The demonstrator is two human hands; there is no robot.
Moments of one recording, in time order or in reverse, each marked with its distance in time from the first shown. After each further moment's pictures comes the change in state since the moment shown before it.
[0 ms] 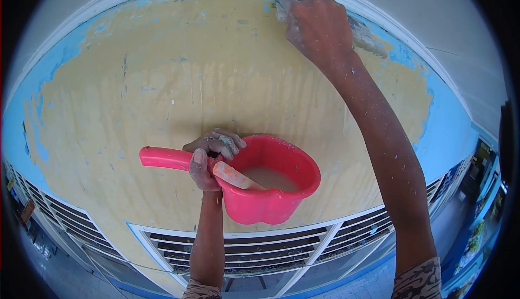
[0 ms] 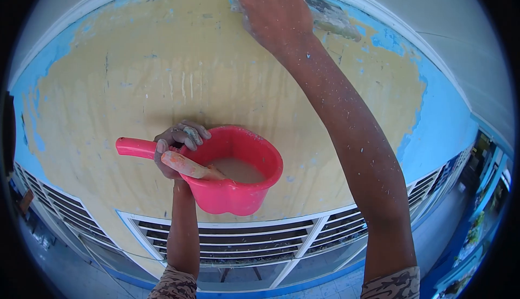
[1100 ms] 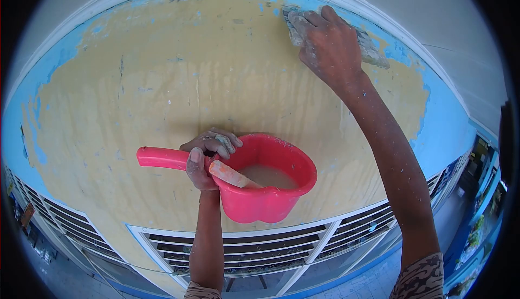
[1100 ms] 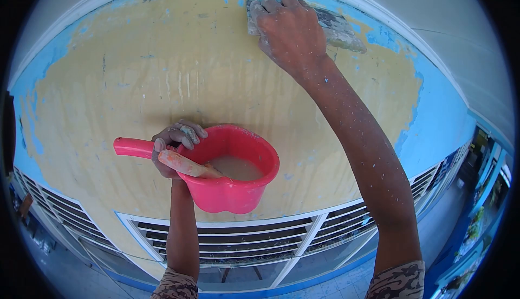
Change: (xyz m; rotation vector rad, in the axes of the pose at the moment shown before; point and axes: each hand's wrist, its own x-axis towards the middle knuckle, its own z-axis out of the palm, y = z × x) left_hand -0.004 0.000 -0.002 -0.025 0.037 -0.030; right_hand -0.029 0.009 -0.005 0.025 -0.004 -0.023
